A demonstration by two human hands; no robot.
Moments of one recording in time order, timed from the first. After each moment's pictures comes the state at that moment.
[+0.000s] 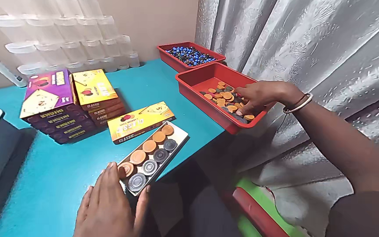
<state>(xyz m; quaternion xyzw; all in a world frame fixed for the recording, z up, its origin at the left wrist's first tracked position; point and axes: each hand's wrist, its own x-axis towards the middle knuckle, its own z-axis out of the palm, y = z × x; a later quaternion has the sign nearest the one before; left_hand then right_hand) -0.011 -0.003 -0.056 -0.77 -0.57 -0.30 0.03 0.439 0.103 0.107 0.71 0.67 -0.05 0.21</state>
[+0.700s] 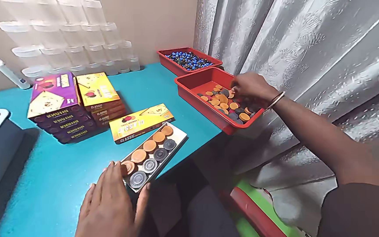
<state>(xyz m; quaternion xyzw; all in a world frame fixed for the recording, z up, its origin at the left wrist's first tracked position) -0.011 -0.004 -0.054 -0.77 -0.56 -0.30 0.02 0.463 0.137 0.100 0.75 0.66 0.09 0.04</state>
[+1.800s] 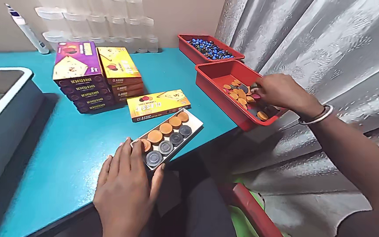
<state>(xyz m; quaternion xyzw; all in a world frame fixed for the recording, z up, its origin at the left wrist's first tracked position) -0.005 -0.002 -0.058 -0.75 -0.58 -0.32 0.06 0.410 0.092 0.105 0.68 0.71 0.15 0.06</state>
